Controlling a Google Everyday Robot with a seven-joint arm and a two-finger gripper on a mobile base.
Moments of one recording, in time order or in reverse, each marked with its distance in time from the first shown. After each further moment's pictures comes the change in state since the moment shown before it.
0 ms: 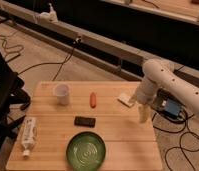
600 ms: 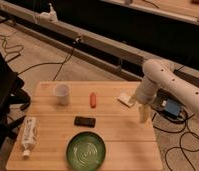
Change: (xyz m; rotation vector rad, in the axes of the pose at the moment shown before) arm 0.000 0.000 0.000 0.000 0.000 0.000
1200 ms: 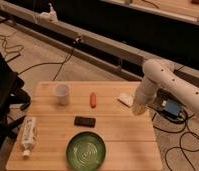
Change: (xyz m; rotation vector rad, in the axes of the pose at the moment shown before) arm 0.000 0.000 0.000 0.000 0.000 0.000
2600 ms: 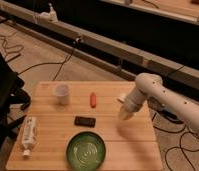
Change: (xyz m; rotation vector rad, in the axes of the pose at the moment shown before) arm -0.050 -0.024 0.077 0.047 -0.187 0.016
